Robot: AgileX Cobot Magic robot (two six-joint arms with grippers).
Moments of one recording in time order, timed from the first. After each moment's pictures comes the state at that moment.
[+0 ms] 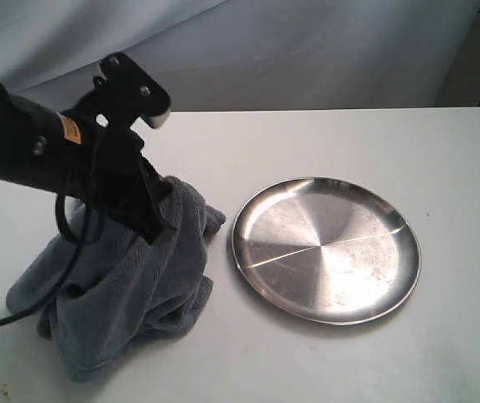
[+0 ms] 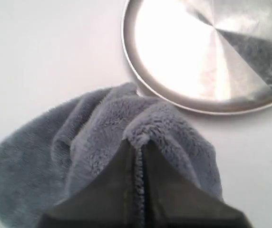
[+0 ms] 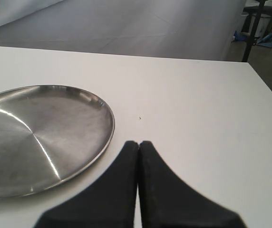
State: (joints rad) left arm -0.59 1.48 -0.98 -0.14 0.50 0.44; right arm 0.02 0.01 0.00 0.00 0.35 -0.05
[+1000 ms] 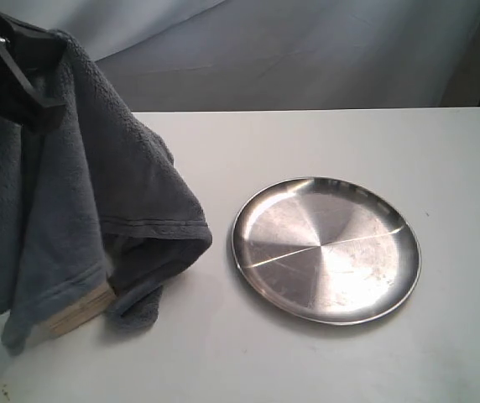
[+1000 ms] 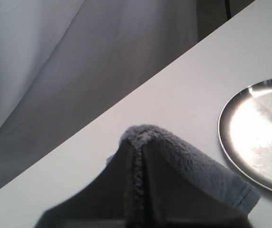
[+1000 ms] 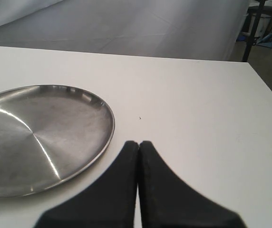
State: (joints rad) left arm -0.45 1.14 -0.97 -0.04 0.39 0.38; right arm 0.02 0.01 0.00 0.00 0.35 -0.05
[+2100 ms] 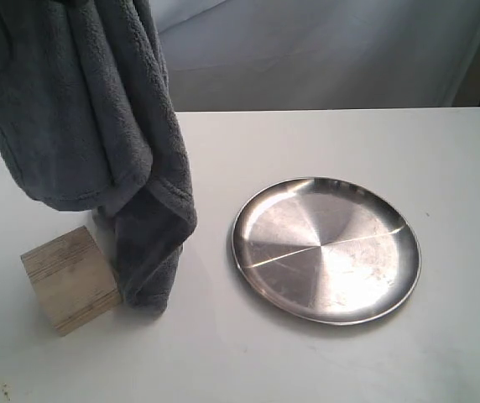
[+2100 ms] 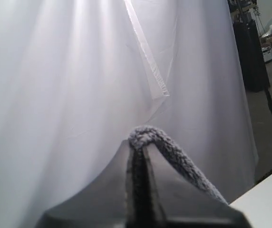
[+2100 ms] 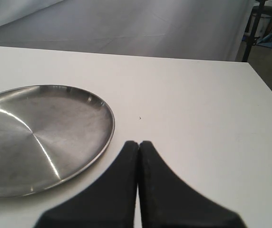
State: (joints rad) left arm -0.45 1.26 -0.98 -0.04 -0.25 0.38; right arm 0.02 0.01 0.00 0.00 0.35 -0.05
